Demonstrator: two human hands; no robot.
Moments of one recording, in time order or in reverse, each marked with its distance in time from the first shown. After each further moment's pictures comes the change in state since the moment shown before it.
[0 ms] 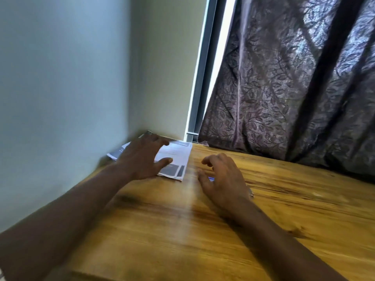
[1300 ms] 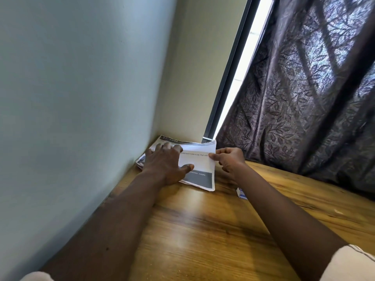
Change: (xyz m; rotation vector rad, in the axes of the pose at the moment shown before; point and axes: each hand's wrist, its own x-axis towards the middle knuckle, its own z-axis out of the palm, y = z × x) left_hand 0.005 -0.035 0.014 -0.107 -0.165 -0.234; right_hand 0.120 -0.028 0.059 0.686 -0.035 0.729
